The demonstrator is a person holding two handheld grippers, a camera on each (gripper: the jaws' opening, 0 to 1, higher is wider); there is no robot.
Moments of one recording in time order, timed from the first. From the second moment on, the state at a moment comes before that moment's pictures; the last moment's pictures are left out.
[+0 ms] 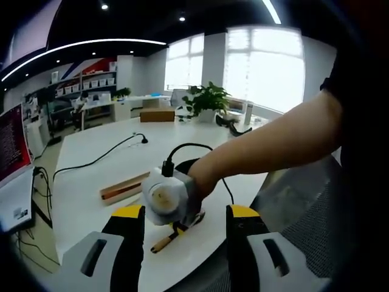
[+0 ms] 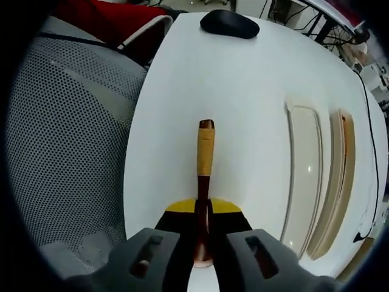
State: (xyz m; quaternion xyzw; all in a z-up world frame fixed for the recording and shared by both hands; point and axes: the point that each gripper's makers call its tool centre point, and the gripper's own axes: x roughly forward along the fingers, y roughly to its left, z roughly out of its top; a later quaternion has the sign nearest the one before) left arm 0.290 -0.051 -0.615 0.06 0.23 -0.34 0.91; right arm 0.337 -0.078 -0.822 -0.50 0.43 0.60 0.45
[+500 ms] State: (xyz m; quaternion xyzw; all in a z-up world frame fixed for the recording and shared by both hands) left arm 0.291 -0.051 -0.614 0.06 0.22 -0.34 0.91; right arm 0.338 -0.078 -0.822 -0.50 0.43 0.60 0.46
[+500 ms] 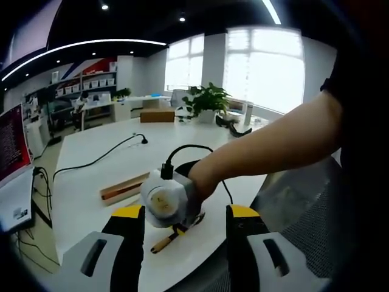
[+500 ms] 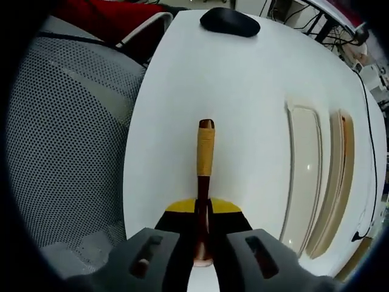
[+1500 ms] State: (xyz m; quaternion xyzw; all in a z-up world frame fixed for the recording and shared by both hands) left arm 0.292 -0.052 -0.616 0.06 0.23 -0.34 0.91; right arm 0.339 -0.079 -0.822 -0.48 0.43 0.59 0.48
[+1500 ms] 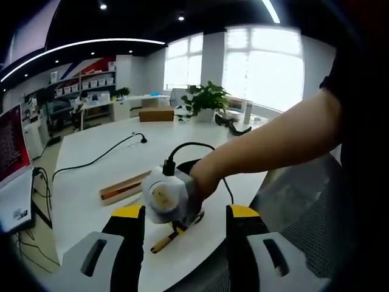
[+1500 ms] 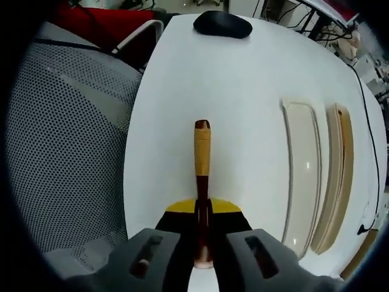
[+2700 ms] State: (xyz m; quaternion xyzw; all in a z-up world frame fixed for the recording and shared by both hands) left arm 0.292 -0.050 -0.612 0.06 0.22 -0.34 0.91; right arm 0.339 -0.079 -0.822 -0.46 0.43 0.60 0.49
